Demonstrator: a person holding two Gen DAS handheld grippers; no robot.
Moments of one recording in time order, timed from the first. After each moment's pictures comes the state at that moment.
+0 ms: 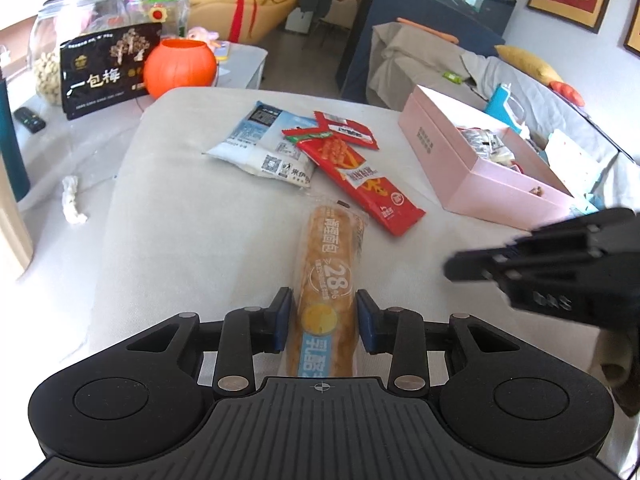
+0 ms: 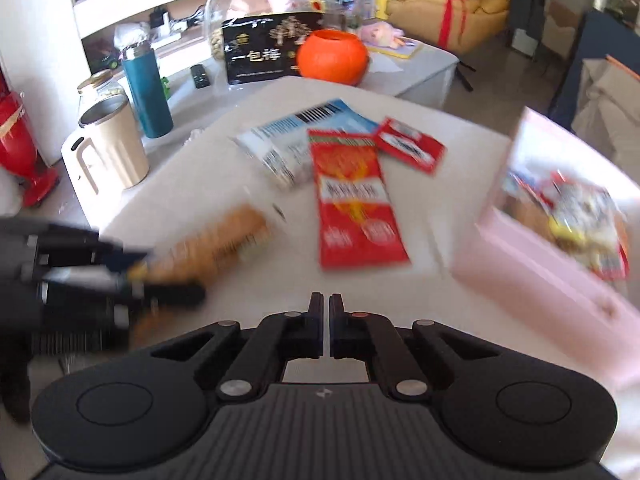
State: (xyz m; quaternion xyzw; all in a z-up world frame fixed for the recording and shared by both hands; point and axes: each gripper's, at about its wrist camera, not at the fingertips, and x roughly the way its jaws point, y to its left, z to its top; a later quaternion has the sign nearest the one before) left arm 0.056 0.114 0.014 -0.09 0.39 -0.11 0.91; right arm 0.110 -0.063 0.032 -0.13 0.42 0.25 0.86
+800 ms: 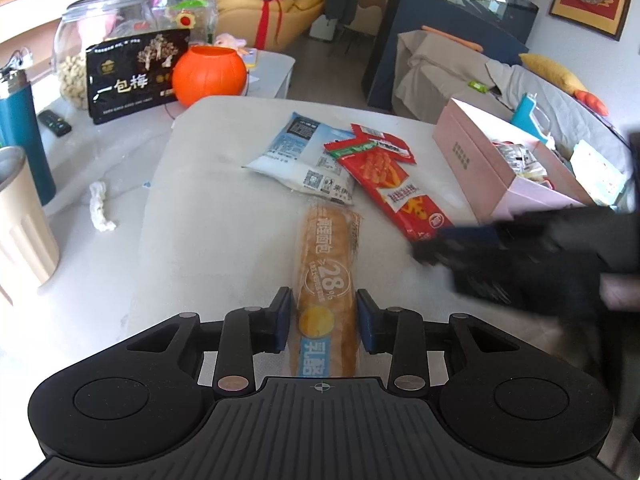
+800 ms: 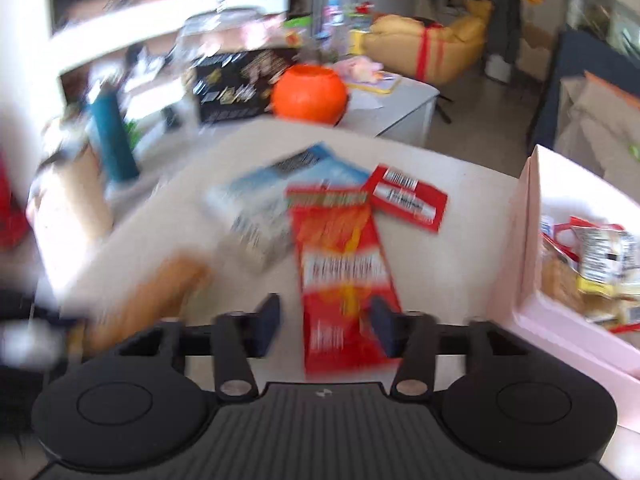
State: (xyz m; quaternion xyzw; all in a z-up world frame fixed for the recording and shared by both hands) left arm 0.062 0.129 0.014 -0.09 0.38 -0.07 0.92; right arm 0.145 -0.026 0.008 -0.14 0.37 0.23 0.89
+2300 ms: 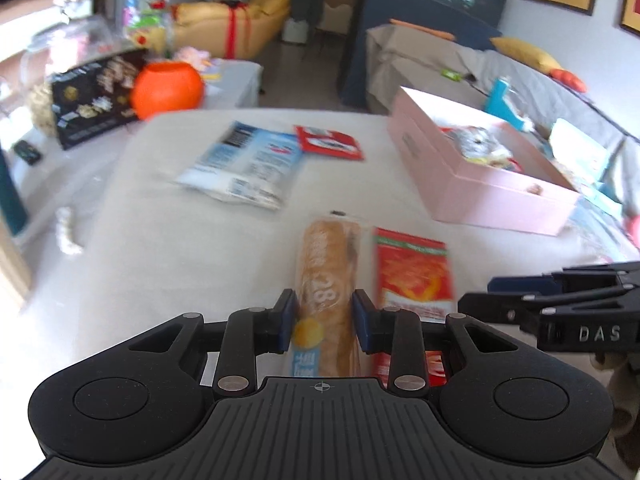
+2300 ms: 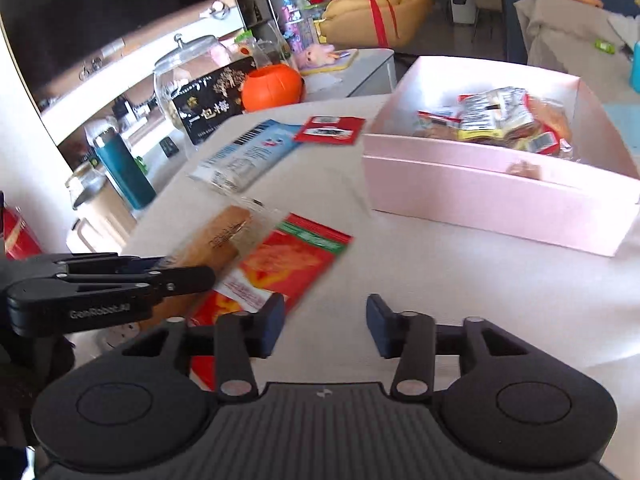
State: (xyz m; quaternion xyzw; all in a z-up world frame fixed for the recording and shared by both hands) left arm 0.062 0.082 0.021 -0.05 0.37 -0.08 0.92; right arm 0.090 -0.135 0.017 0.04 0.41 0.22 0.89
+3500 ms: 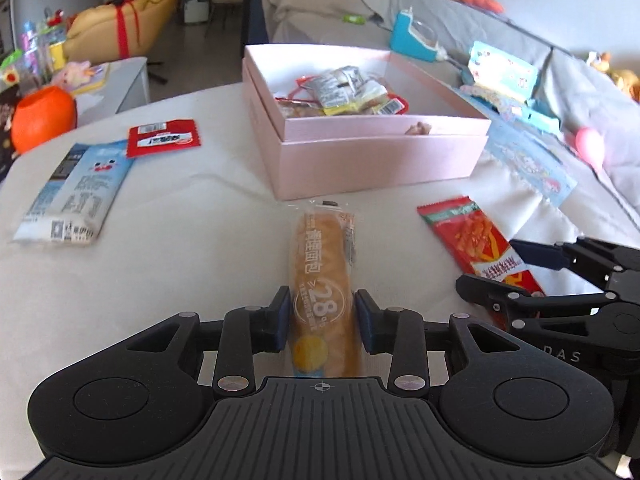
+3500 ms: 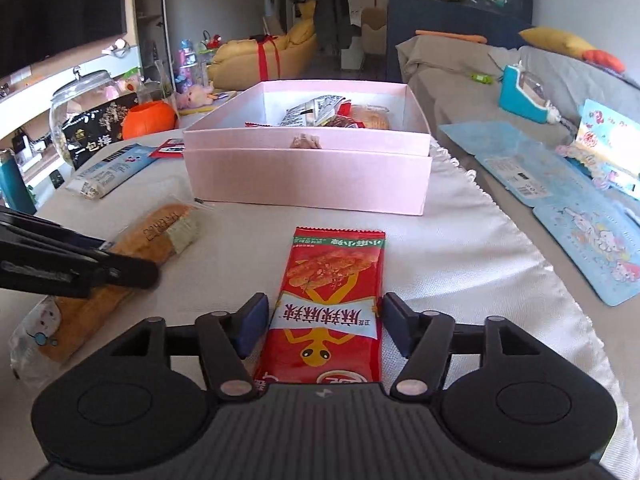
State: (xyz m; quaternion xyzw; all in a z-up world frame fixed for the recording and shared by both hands) left arm 0.090 -0.032 0.014 0.04 0.42 -0.22 0.88; right arm 0.039 -0.213 -0.011 0.00 0.34 0.04 0.94
